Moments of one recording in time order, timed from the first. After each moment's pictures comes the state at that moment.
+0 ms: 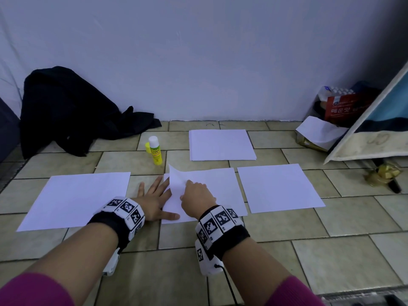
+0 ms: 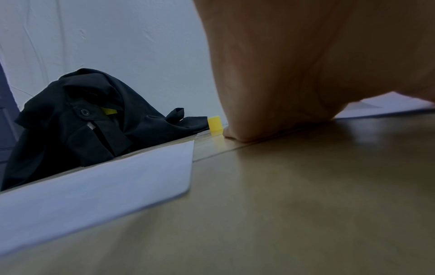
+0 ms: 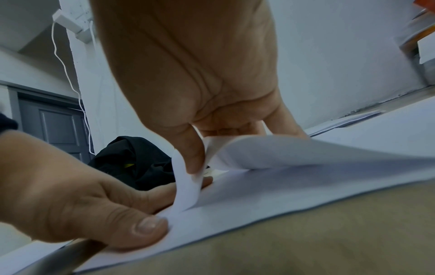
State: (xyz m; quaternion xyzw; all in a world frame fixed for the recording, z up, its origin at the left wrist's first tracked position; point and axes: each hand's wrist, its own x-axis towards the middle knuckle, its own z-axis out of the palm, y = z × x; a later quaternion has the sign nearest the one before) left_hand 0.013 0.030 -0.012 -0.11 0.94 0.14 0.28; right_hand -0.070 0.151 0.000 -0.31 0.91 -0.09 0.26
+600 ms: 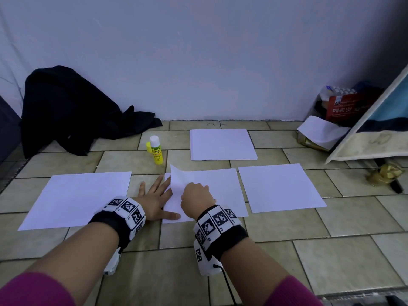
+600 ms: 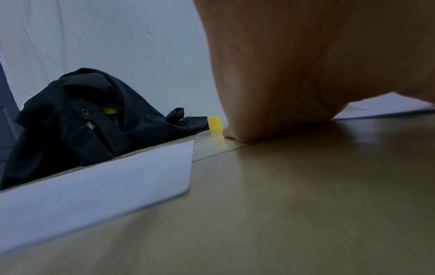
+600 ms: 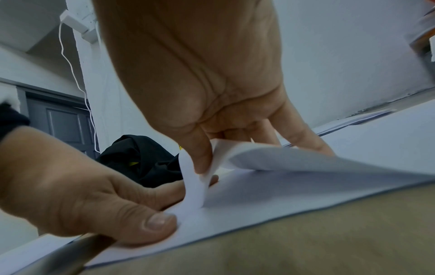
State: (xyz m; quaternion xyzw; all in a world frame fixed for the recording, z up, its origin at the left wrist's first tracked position) left_hand 0.014 0.029 -0.014 -0.12 0.94 0.14 0.27; right_hand -0.068 0.146 -0.004 -0.30 0.91 -0.06 0.27
